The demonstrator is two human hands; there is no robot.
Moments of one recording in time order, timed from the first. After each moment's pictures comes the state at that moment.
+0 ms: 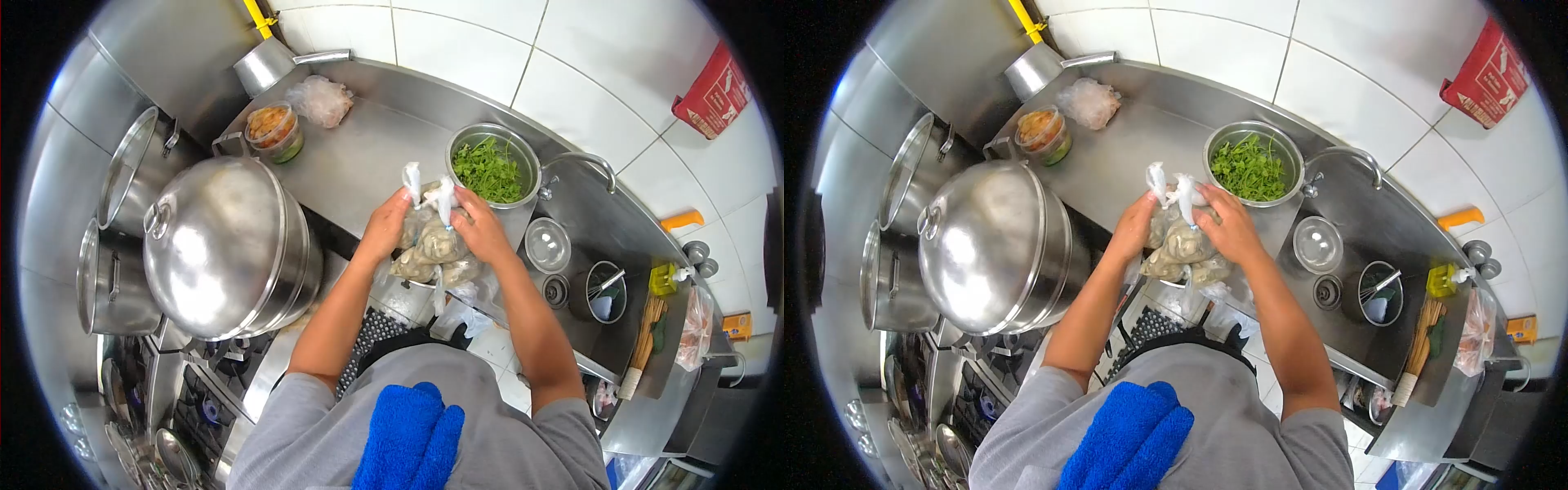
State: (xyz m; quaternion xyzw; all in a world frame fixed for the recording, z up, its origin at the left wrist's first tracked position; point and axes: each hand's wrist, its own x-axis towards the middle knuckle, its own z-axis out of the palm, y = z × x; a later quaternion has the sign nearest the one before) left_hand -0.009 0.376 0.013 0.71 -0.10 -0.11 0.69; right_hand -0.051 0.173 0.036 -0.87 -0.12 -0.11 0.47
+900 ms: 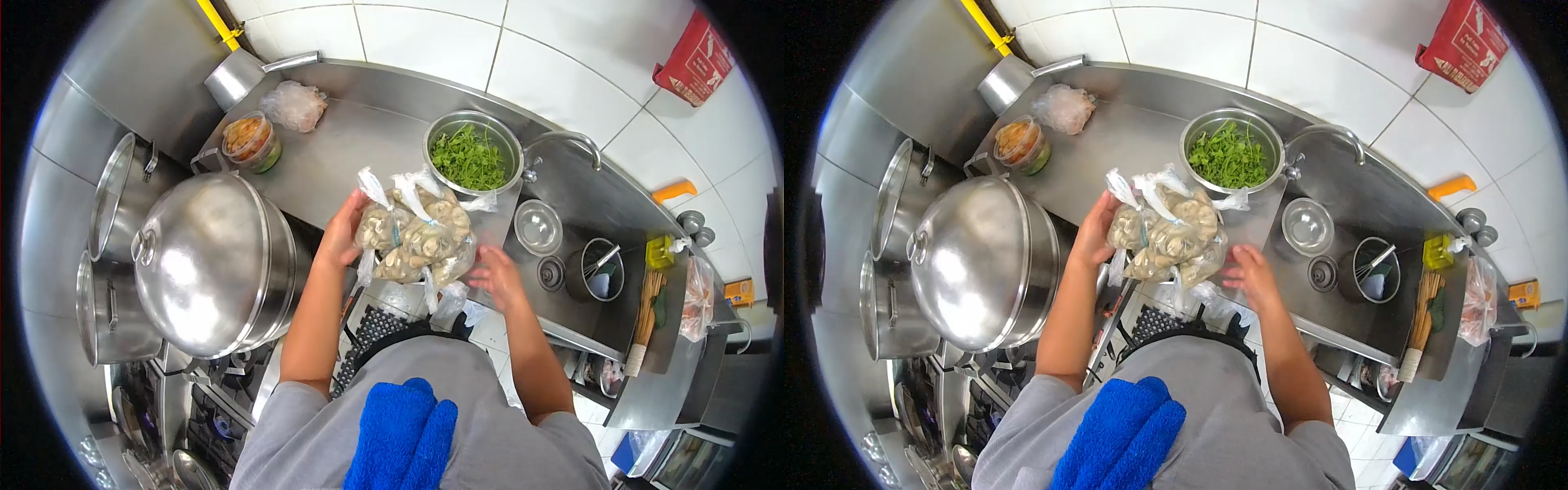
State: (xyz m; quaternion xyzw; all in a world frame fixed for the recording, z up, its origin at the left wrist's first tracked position) left_hand -0.003 0.407 0.015 0.42 0.01 -0.28 0.86; right_hand -0.147 0.140 -0.017 -0.55 0.26 0.11 0.79
